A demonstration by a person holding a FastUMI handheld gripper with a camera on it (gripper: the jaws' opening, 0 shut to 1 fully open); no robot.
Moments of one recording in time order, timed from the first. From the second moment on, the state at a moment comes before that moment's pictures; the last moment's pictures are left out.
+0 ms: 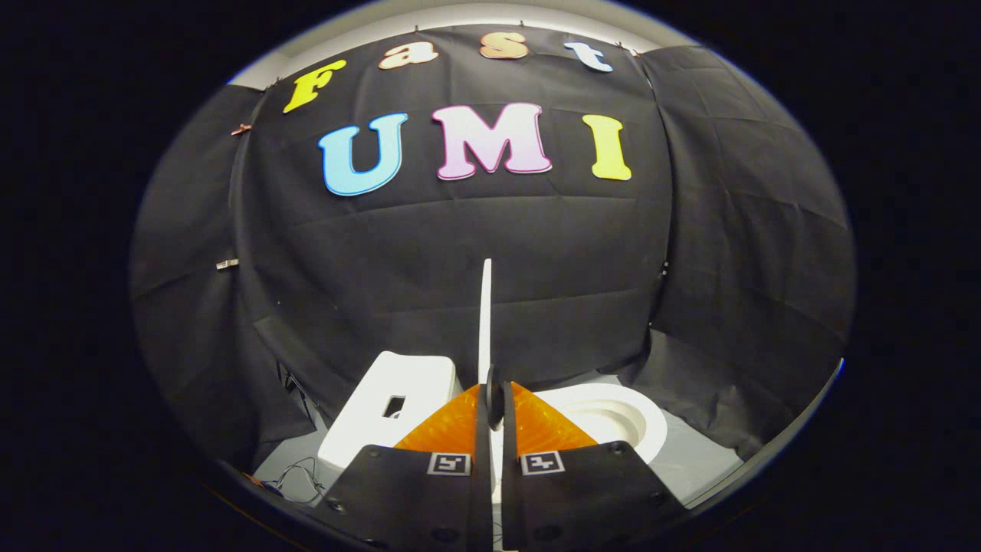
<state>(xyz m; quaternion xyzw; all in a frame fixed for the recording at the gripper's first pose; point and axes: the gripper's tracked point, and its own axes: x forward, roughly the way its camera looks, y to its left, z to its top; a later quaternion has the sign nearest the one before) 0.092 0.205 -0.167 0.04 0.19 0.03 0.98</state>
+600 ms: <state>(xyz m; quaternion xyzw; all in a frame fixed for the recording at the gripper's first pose) 0.075 0.322 -0.179 -0.02 0.19 0.08 0.98</state>
